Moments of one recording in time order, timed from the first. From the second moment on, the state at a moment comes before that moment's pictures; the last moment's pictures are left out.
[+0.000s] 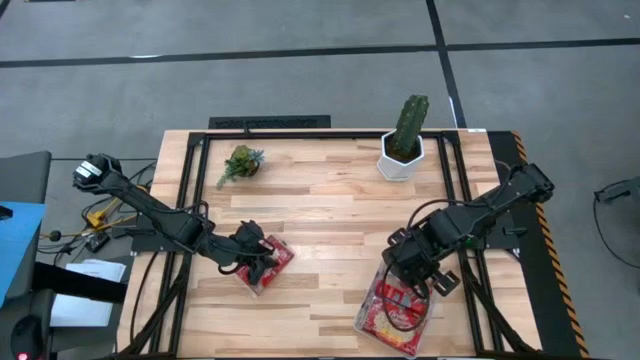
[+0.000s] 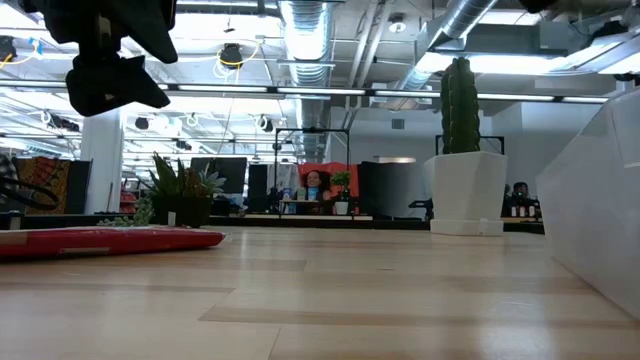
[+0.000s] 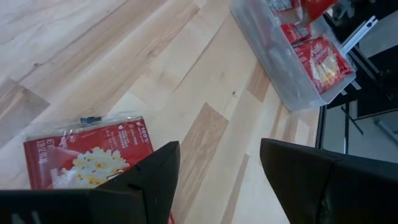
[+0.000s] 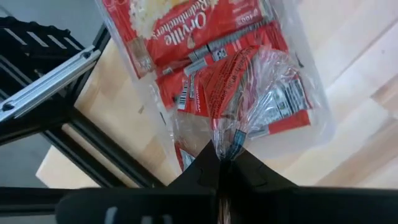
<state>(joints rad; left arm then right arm) -0.50 1.13 0.64 -0.11 -0.38 -1.01 0.48 1.51 1.43 -1.38 -0.24 -0.16</state>
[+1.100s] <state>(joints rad) -0.50 1.13 0.64 -0.13 -0.42 -1.01 0.51 1.51 1.43 -1.27 -0.15 -0.36</state>
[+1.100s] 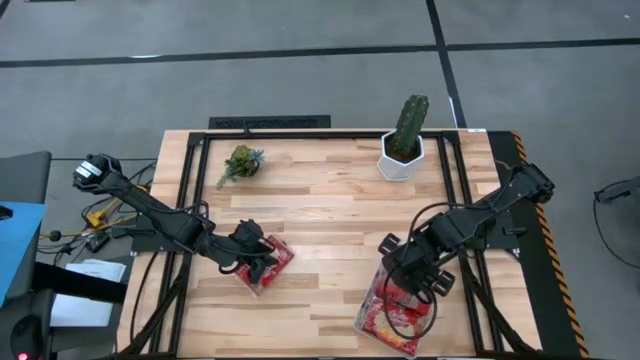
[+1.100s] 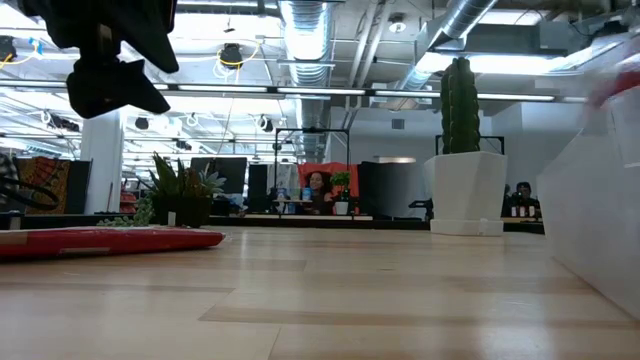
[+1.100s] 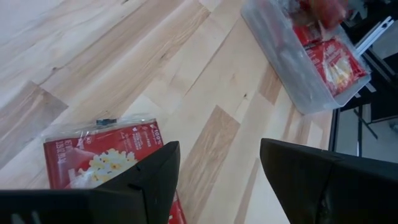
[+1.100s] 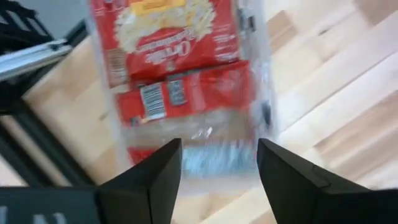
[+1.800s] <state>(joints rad) -0.69 1.13 0.62 -0.57 -0.49 -1.56 0.30 1.71 1.44 -0.62 0.14 0.49</state>
